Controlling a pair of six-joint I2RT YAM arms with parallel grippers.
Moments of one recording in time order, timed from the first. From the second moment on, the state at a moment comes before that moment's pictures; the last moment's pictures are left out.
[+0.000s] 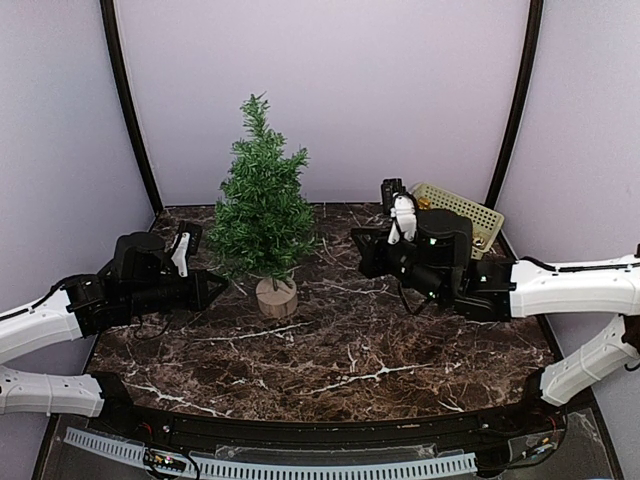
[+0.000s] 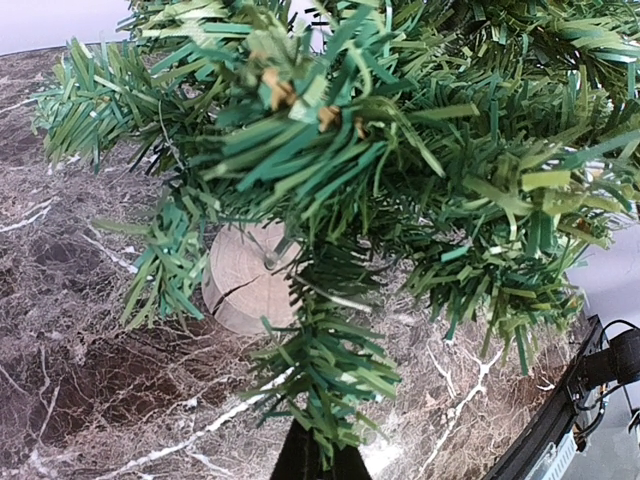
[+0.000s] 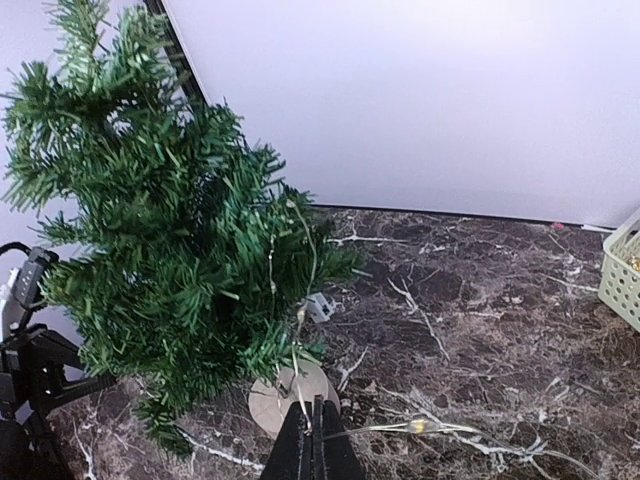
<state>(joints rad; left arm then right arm) -0.73 0.87 0.64 -0.29 -0.03 -0.53 1.08 1.33 0.89 0.26 0.42 0.39</state>
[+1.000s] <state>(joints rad) -0.73 0.87 0.62 -0.29 -0.04 -0.54 0.94 1.54 1.16 0.27 0.31 0.22</state>
